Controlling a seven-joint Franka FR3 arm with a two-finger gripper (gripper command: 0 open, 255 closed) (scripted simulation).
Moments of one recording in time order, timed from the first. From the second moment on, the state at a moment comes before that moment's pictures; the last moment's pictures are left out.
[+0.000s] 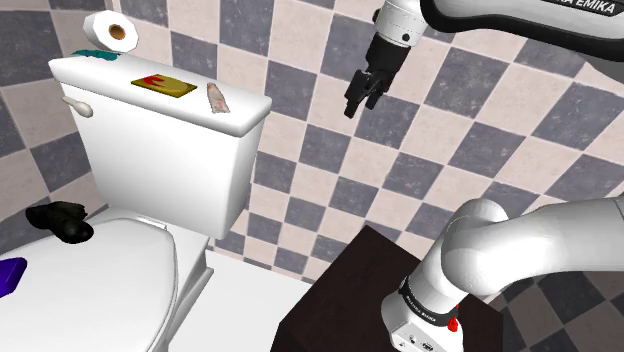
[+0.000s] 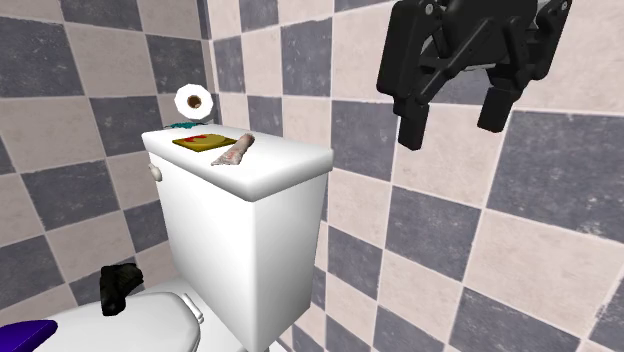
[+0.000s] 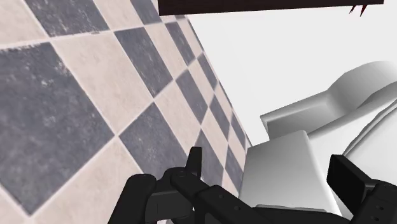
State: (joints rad) arm -0.01 -0.77 0.02 -2.31 -0.09 1.69 0.06
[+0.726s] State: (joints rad) arm -0.02 -0.49 0.13 -2.16 -0.03 1.83 0.28
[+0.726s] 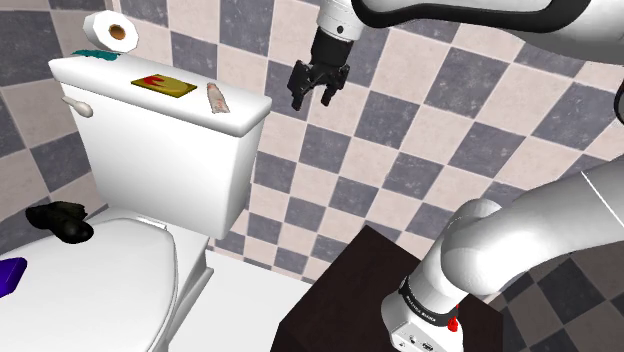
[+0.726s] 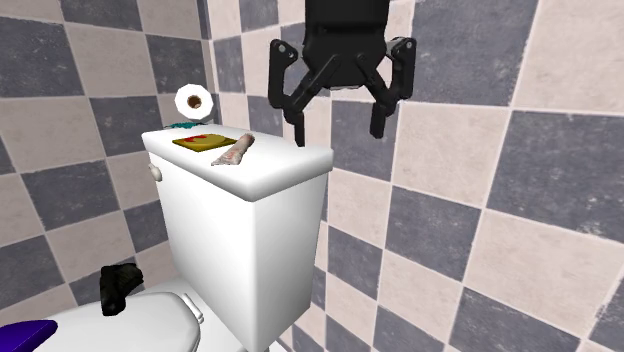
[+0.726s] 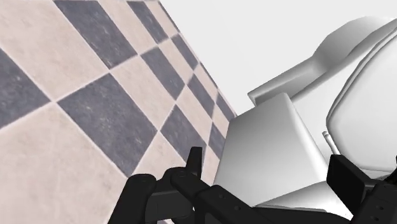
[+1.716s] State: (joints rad) arm -0.02 0.08 0.26 -1.62 -0.12 1.90 0.64
